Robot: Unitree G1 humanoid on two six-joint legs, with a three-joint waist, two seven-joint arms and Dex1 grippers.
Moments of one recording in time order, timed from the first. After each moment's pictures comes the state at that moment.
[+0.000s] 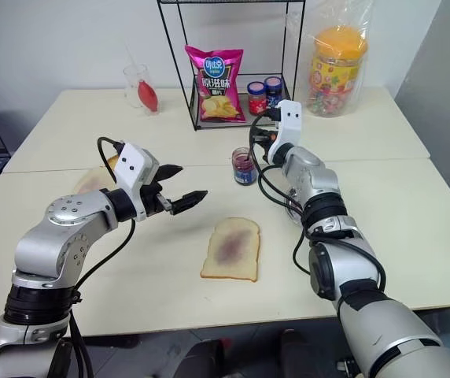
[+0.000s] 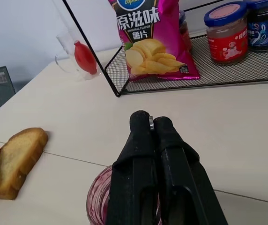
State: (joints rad) left arm -0.47 0.64 0.05 -0.22 -0.37 0.66 -0.69; right arm -1.20 -0.06 -0.18 0.95 0.27 0.29 0.35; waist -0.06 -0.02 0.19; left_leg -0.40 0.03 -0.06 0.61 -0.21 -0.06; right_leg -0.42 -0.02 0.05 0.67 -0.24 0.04
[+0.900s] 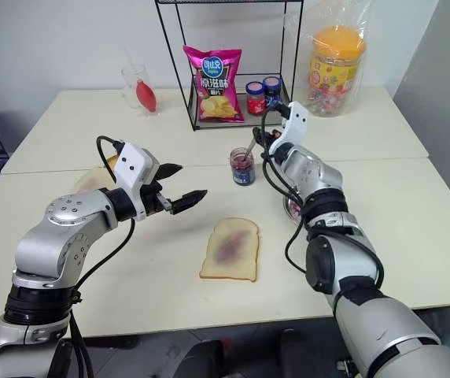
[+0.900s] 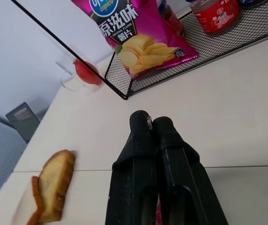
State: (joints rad) left arm -0.47 0.64 0.04 -0.22 -0.35 0.65 -0.69; right arm -1.25 -0.05 -0.39 0.97 0.46 0.48 0.24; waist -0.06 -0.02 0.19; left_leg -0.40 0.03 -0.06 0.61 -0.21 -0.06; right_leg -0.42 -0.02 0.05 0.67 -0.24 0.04
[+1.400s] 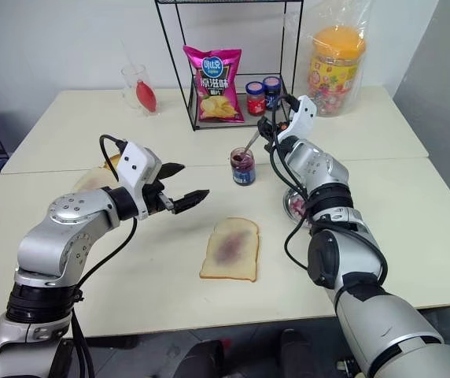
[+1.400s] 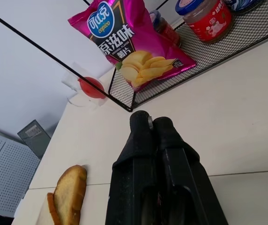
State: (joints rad) left arm -0.48 0.64 0.03 -0.22 -0.35 0.65 -0.70; right arm -1.27 -0.06 -0.43 0.97 0.49 0.50 0.21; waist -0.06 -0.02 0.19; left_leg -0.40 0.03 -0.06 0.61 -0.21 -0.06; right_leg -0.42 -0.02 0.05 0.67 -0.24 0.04
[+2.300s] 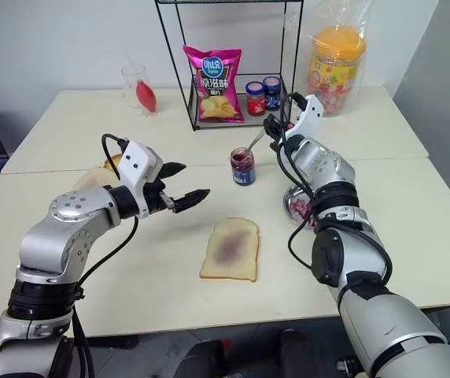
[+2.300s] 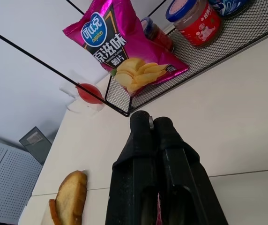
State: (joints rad) left arm -0.50 0.64 0.03 -0.19 -0.35 0.64 -0.71; right arm -1.27 -0.09 -0.45 0.96 0.53 0.53 0.19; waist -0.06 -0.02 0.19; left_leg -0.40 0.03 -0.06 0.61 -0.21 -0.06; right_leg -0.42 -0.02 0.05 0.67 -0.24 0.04
